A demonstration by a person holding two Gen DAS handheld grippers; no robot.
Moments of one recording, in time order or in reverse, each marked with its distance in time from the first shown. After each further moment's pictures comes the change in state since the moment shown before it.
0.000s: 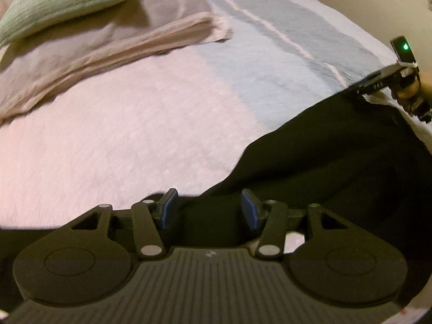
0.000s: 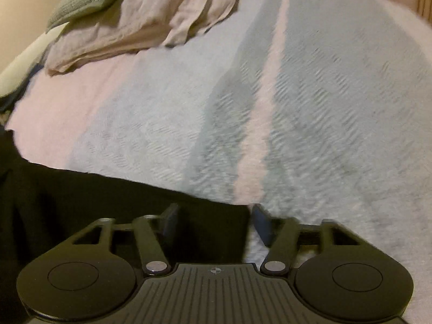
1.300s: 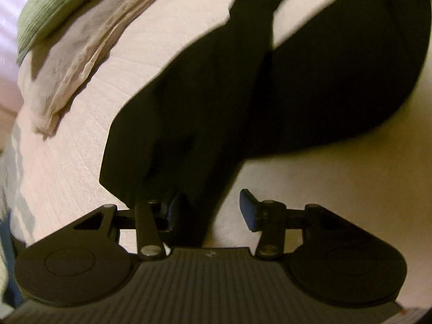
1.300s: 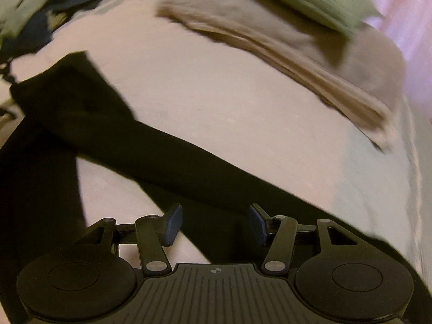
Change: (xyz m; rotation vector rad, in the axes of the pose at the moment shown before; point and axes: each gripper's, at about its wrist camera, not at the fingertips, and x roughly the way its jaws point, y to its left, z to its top) left arm -0.038 0.237 -0.219 0.661 0.072 0.149; right arm 0.123 0.433 -0.017 -0.556 -0.004 -0.191
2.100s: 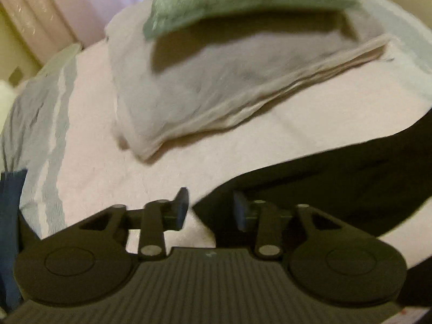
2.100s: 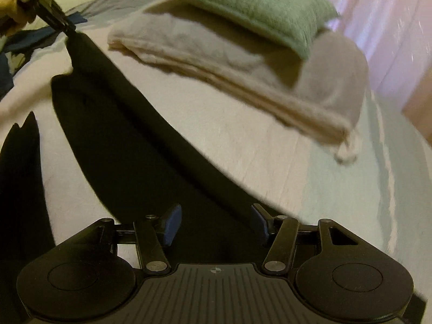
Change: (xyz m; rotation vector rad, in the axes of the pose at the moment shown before) left arm 0.063 0.300 0.146 -0.616 0.041 0.051; right arm -0.025 -0.072 0.035 0.178 -0.028 -0.104
